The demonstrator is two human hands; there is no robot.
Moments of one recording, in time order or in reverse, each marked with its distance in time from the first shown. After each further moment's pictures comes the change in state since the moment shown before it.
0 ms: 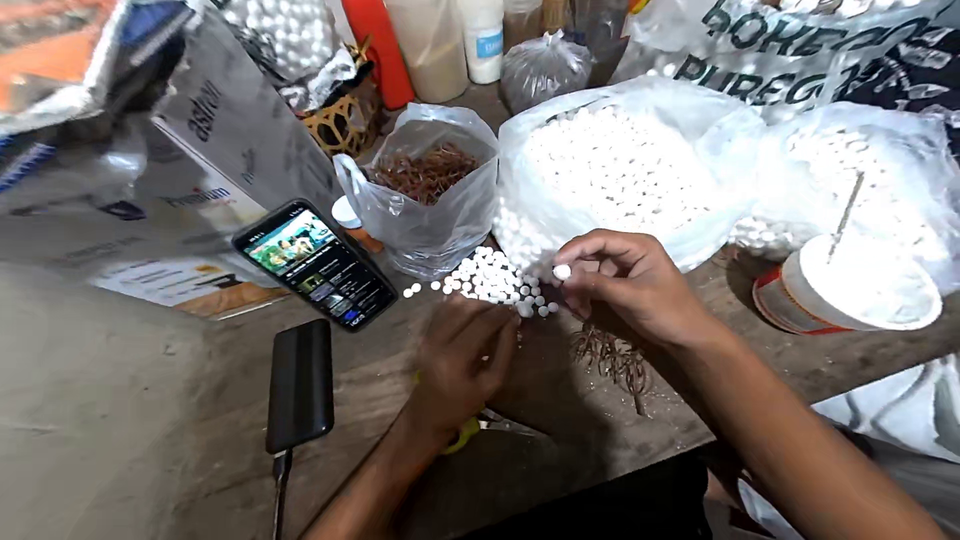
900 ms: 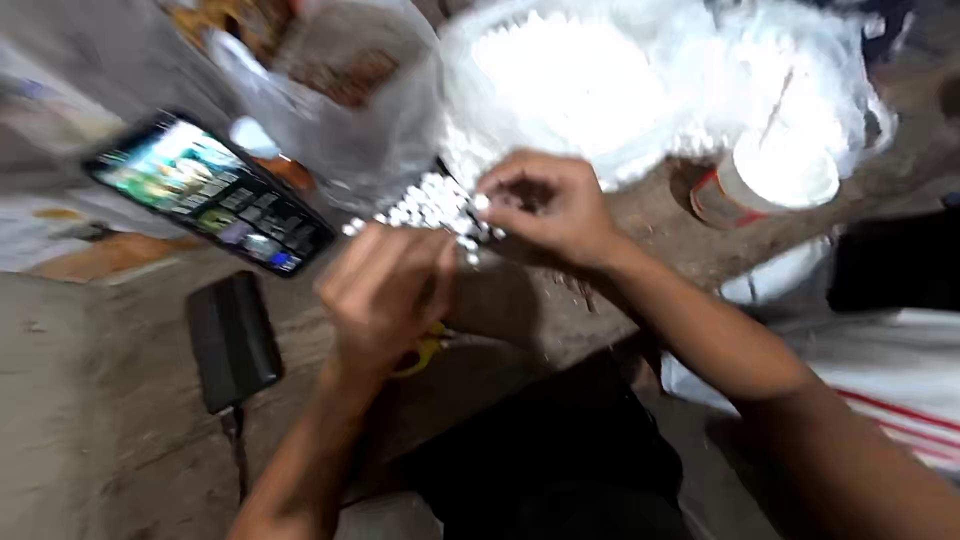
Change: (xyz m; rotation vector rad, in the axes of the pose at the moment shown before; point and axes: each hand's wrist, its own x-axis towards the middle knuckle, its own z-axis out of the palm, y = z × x) left_hand -0.007 0.011 -0.033 0.254 -0.037 0.213; right_hand -0.001 0.018 0.026 -0.463 0.033 -0.344
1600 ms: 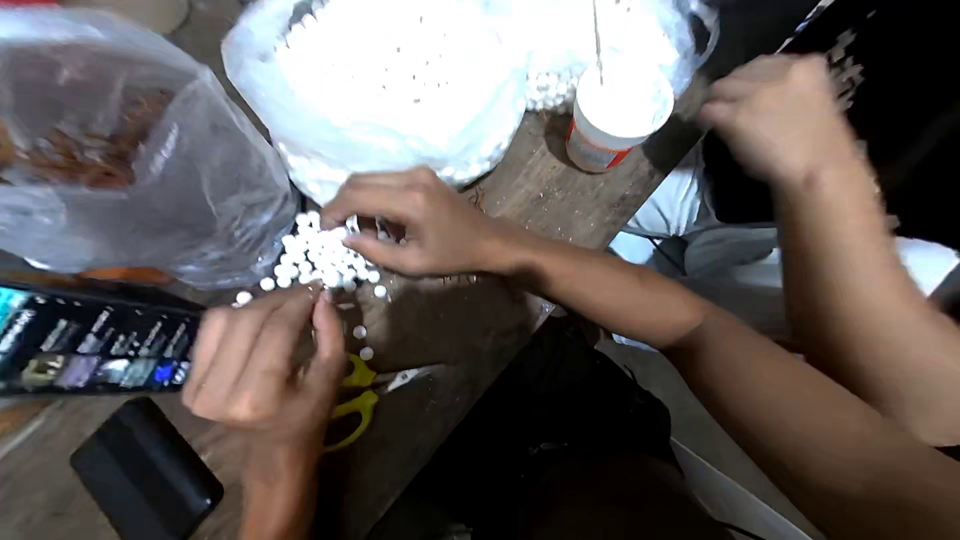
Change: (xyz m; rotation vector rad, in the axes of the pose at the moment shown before) left_hand 0.003 -0.005 0.005 0.046 -0.059 -0.014; right_hand -0.001 0.004 0.004 -0.236 0.066 -0.186
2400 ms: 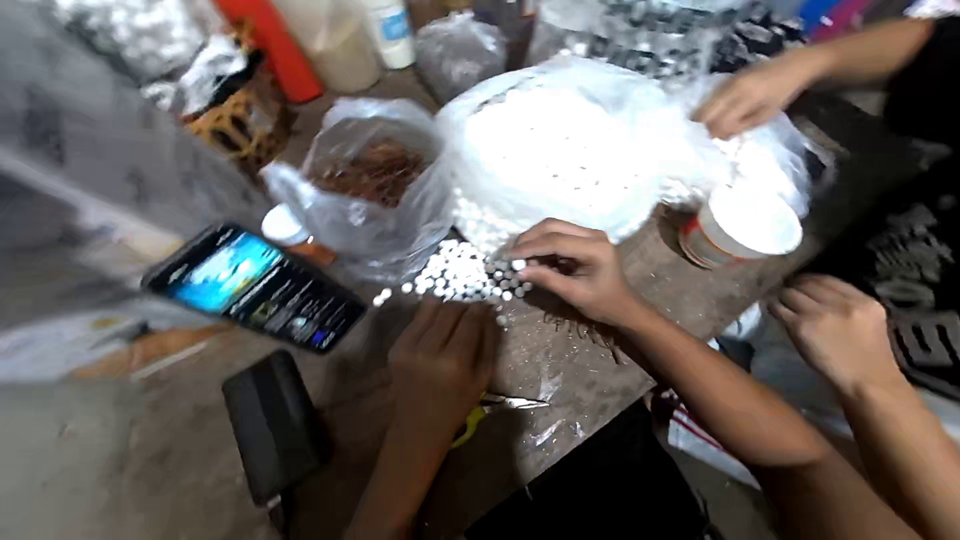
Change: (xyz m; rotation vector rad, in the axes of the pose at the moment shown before) left_hand 0.006 0.001 0.002 -0.075 -0.057 -0.169; right_hand -0.003 0.003 -0.006 0.062 -0.028 0.191
